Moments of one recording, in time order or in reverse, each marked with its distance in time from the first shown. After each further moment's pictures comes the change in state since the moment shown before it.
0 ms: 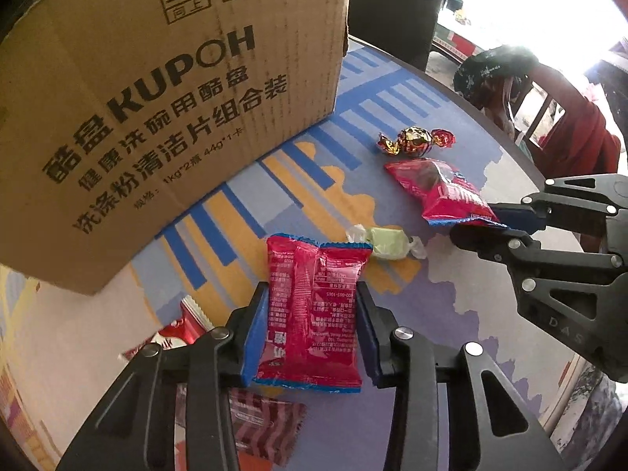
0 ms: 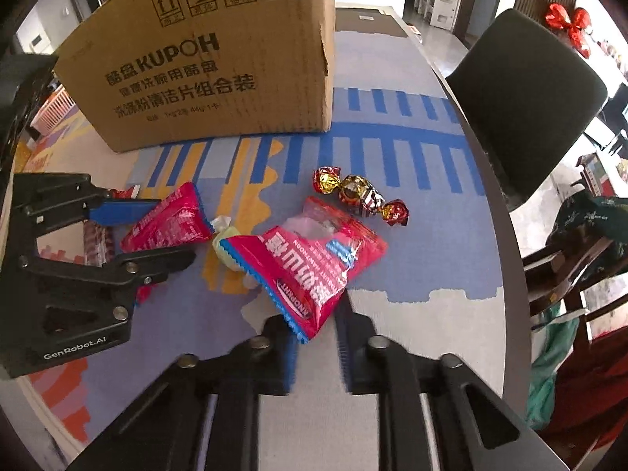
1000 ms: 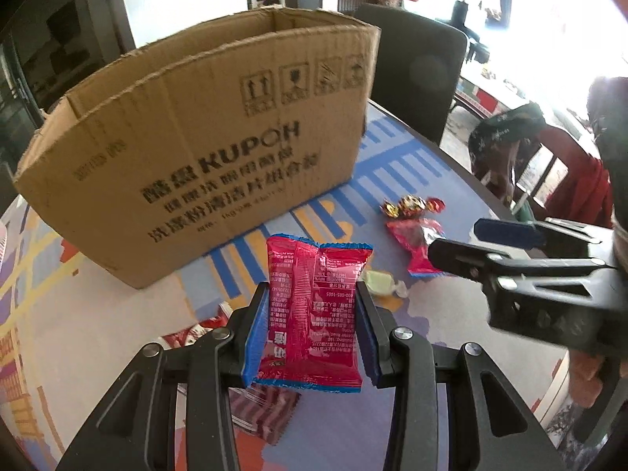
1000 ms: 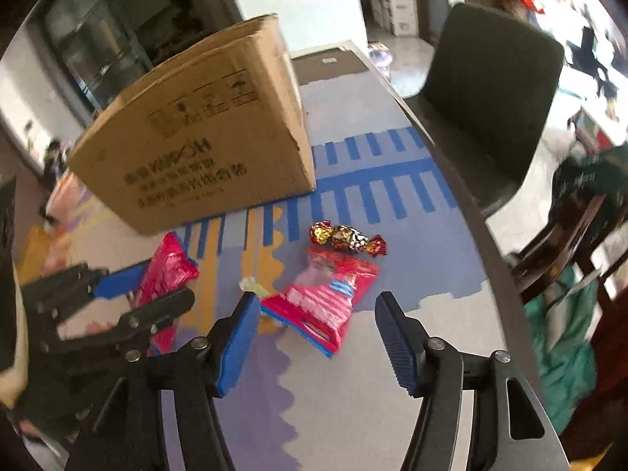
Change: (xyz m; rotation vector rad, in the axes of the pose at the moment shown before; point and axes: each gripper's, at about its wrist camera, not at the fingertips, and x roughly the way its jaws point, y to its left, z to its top) left arm -0.047 -0.002 0.002 -0.124 -0.178 0.065; right arm -0.033 -0.022 0.008 0.259 -0.142 0.088
